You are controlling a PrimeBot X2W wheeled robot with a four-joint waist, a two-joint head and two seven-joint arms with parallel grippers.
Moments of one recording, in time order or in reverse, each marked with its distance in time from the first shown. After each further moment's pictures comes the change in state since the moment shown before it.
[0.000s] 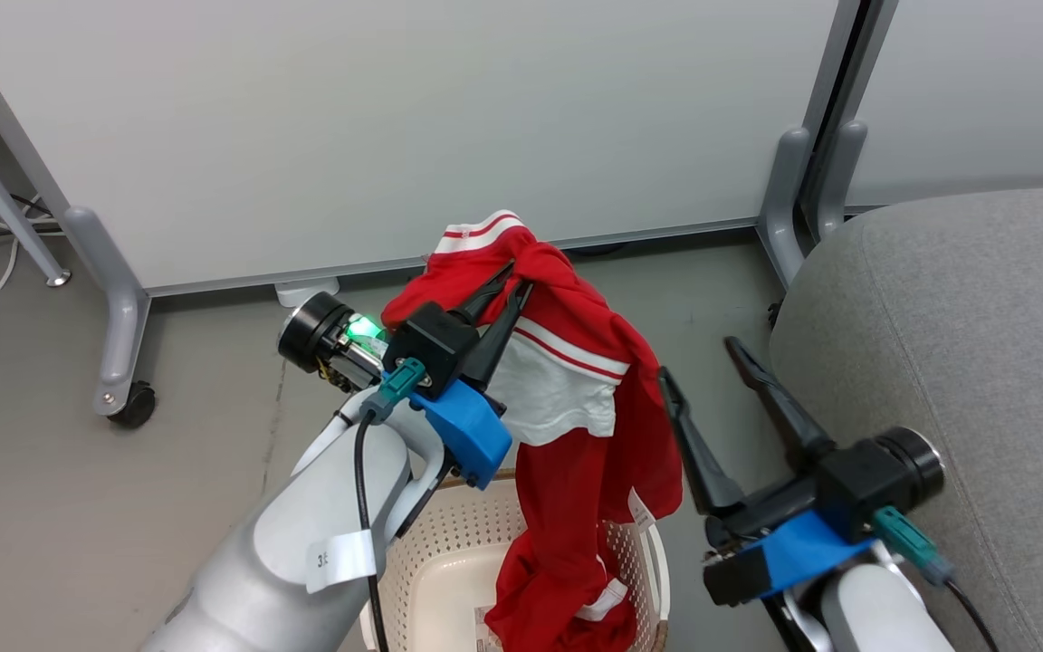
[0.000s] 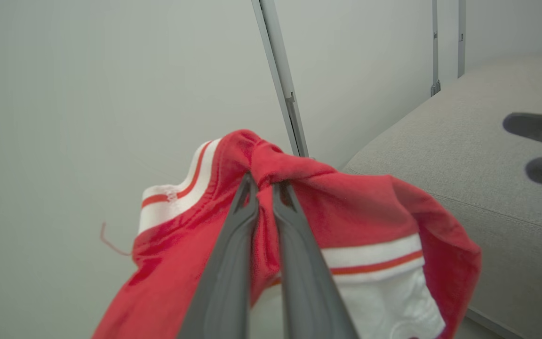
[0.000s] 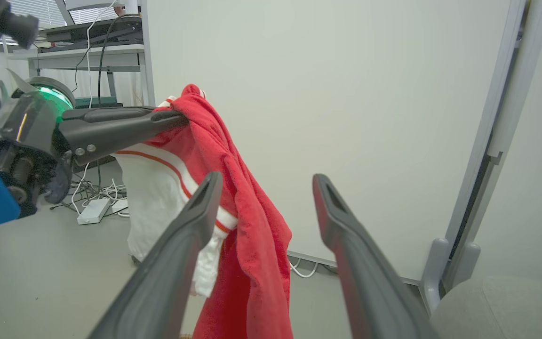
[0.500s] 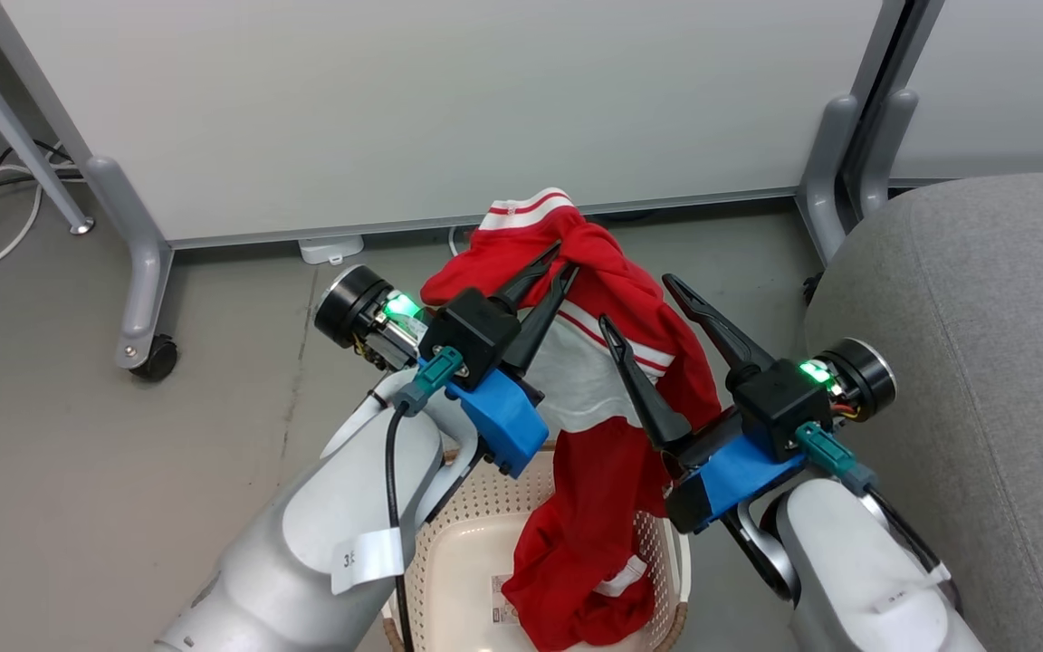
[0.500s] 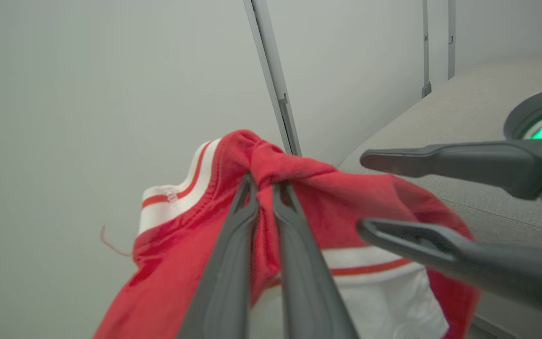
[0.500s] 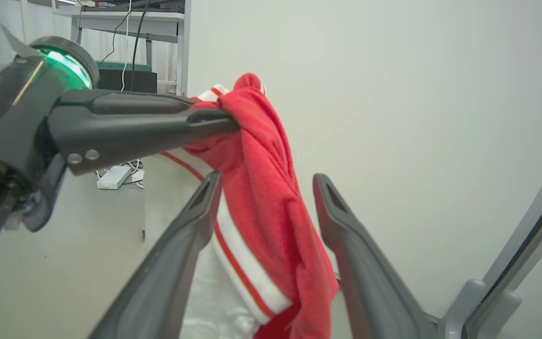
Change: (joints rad) left arm -0.029 -0.040 -0.003 -0.025 0.032 -0.021 0.000; right arm -0.236 -0.004 0.113 0.191 -0.061 0.000 0.000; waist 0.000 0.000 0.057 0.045
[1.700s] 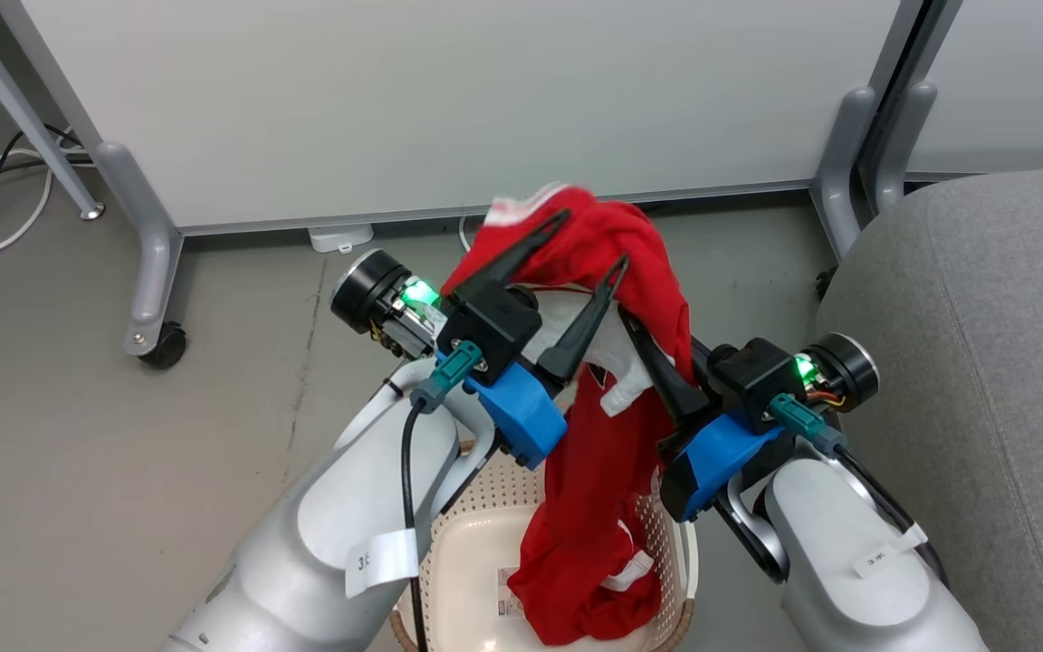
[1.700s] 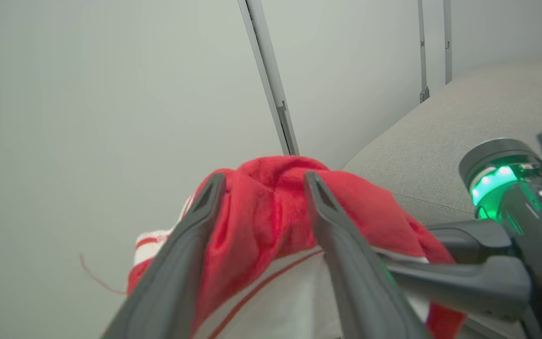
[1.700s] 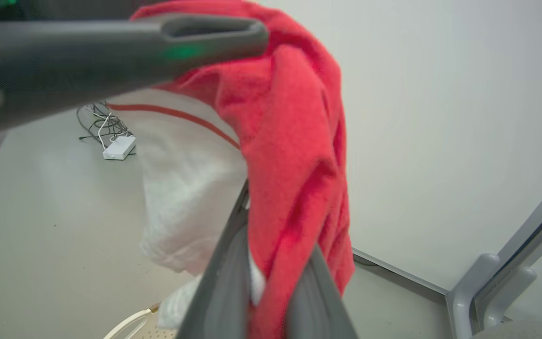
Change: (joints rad) left arm -0.007 -0.031 0.028 -0.016 0.051 -0.017 0.000; right arm -0.102 0.002 0.035 0.207 0.028 0.000 0.000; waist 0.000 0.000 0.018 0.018
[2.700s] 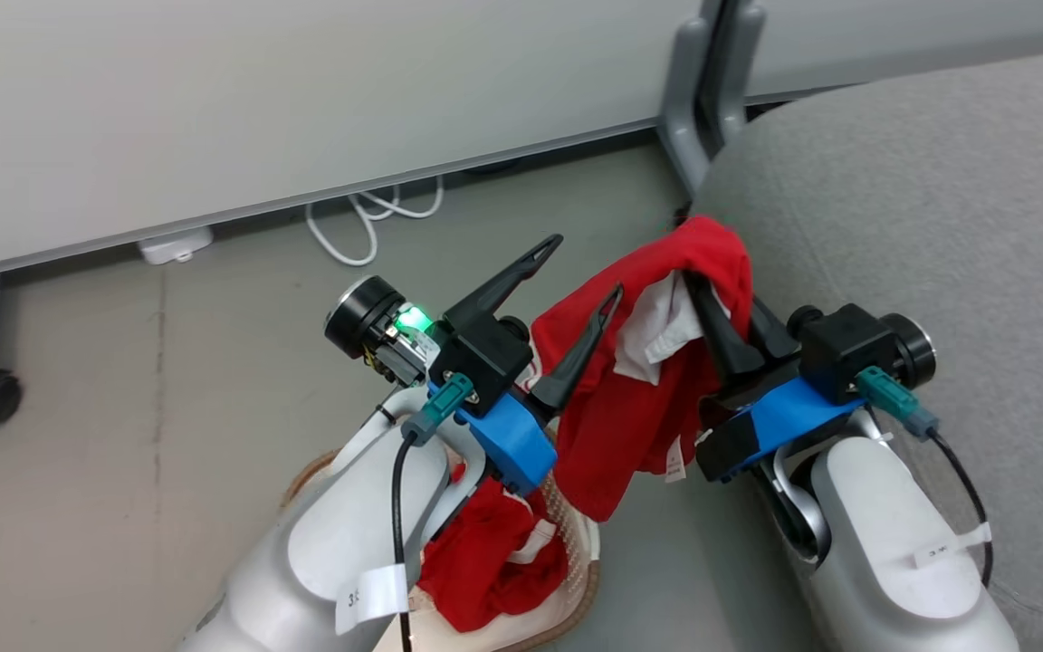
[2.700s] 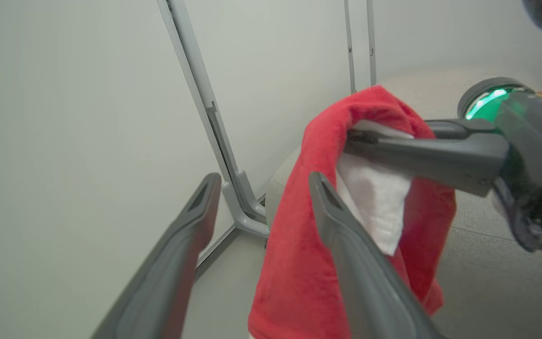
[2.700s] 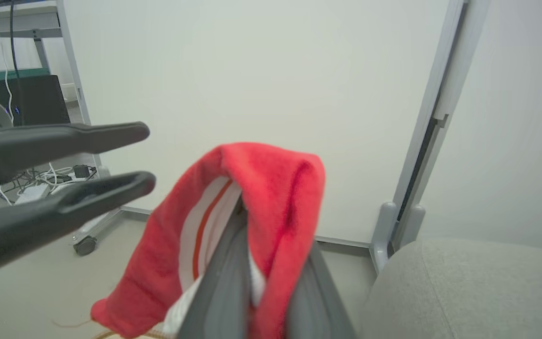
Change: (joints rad) left arm 0.055 0.029 0.003 -0.054 0.023 -0.006 0.000; right arm 0.028 0.001 -0.115 -0.126 0.077 0.000 0.001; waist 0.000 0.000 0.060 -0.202
